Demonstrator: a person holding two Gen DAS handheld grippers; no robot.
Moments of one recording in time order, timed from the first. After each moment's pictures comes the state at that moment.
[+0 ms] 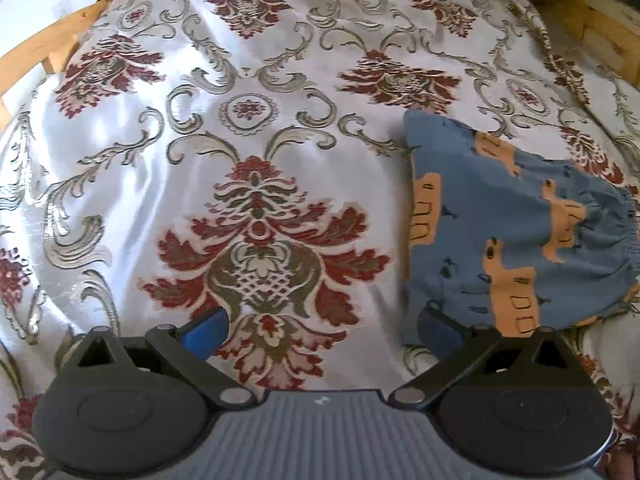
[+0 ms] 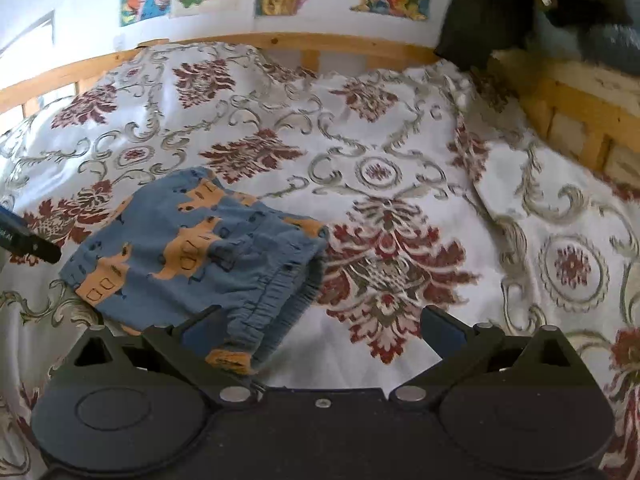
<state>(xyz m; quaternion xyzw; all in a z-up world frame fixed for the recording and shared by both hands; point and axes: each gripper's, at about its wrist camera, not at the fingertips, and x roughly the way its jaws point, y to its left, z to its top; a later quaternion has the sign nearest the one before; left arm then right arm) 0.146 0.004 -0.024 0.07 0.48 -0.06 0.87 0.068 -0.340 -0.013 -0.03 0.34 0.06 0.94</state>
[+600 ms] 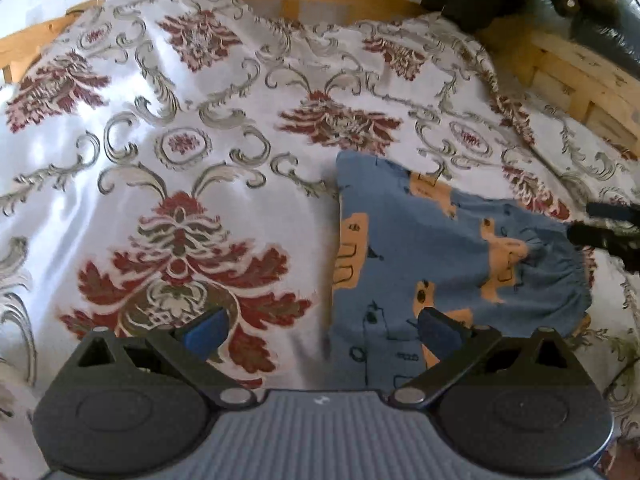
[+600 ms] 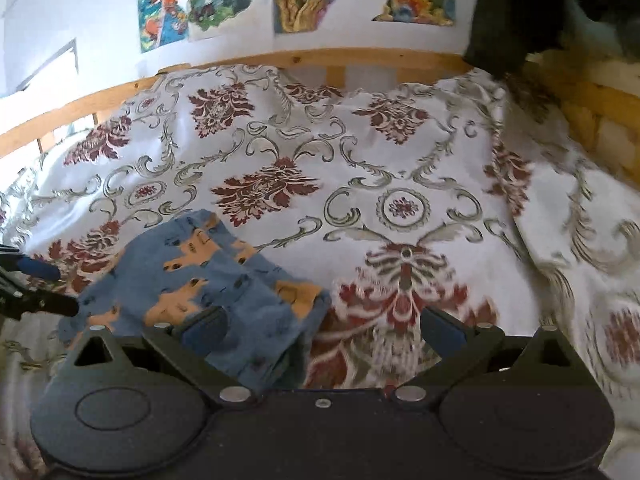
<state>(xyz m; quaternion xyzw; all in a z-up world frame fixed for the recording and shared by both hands) 0.150 -0.012 -0.037 0.01 0.42 -0.14 0.90 0.140 -0.364 -0.012 0.00 0.32 0.14 0.94</state>
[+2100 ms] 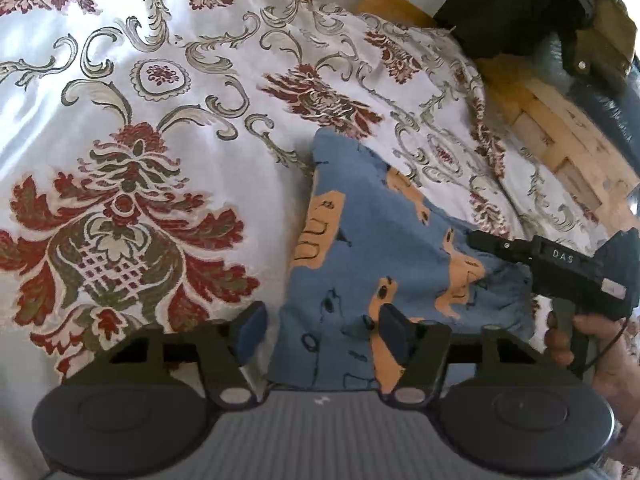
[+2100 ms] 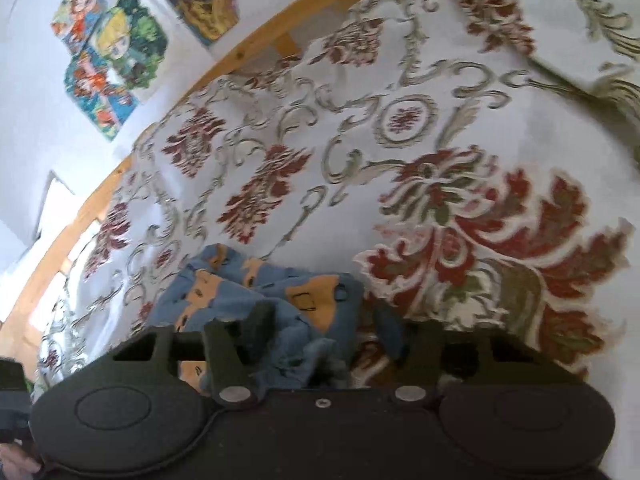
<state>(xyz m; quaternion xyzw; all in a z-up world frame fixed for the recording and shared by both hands) 0.156 0.004 -0.060 -0.14 0.45 -0.19 0.86 0.188 -0.393 -0.068 0.28 0.38 0.16 0.87</state>
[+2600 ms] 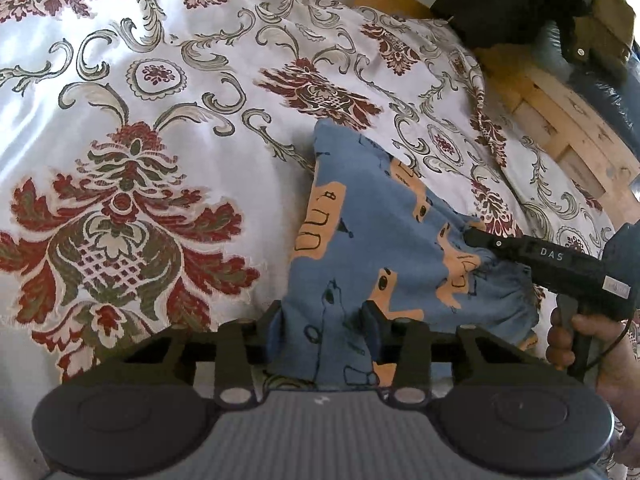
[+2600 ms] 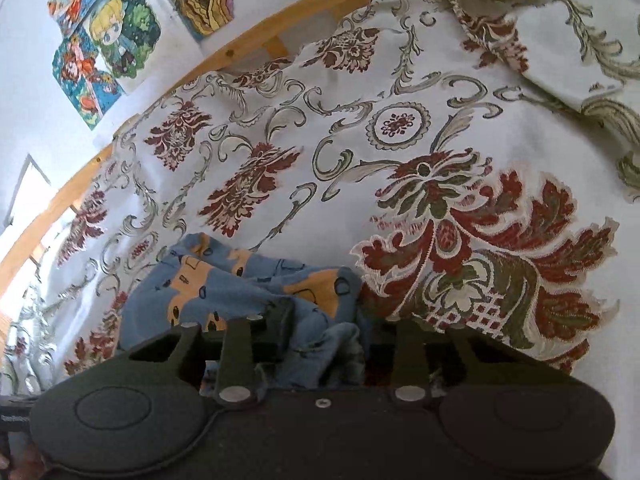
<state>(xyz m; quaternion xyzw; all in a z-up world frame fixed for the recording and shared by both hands) 0.154 -0.001 -0.059 -0.13 0.46 -0.19 0.86 0.177 -0.372 -0.063 0.23 0.37 0.12 0.89</state>
